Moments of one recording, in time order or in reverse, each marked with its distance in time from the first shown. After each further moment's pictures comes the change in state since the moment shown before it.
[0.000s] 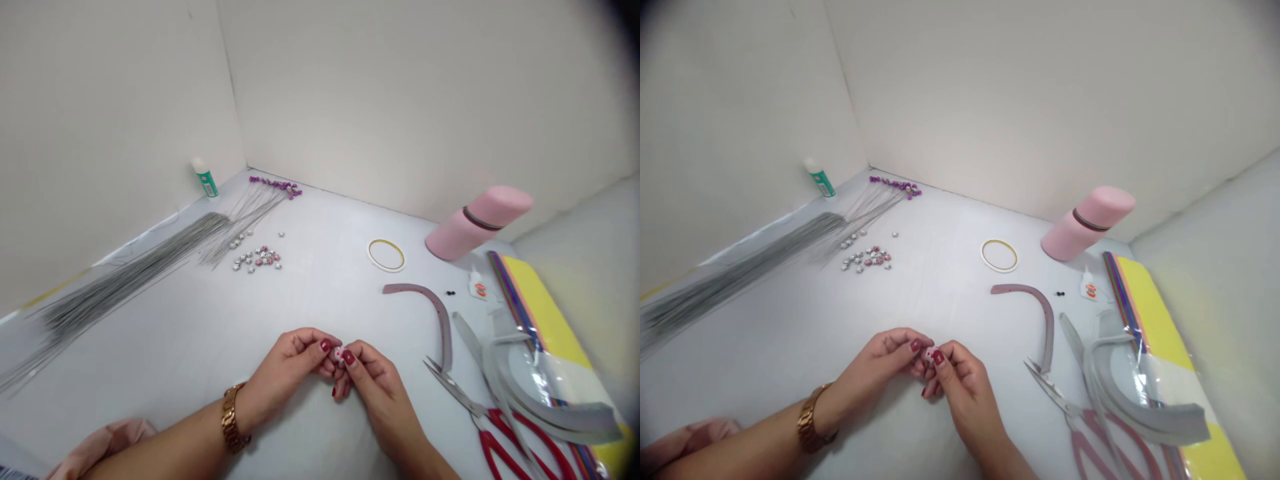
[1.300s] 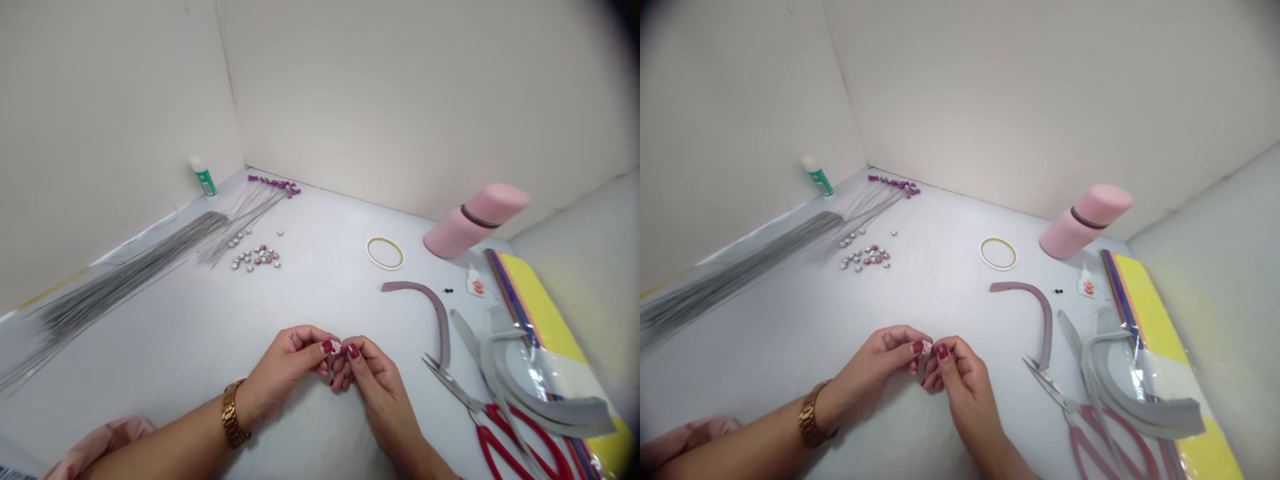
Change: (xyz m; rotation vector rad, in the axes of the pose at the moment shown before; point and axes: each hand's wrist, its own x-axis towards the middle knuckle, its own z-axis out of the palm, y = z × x) left_hand 0.001 0.003 0.002 -0.029 0.008 0.003; right_hand -0.001 0.006 0.001 0.009 0.058 -0.049
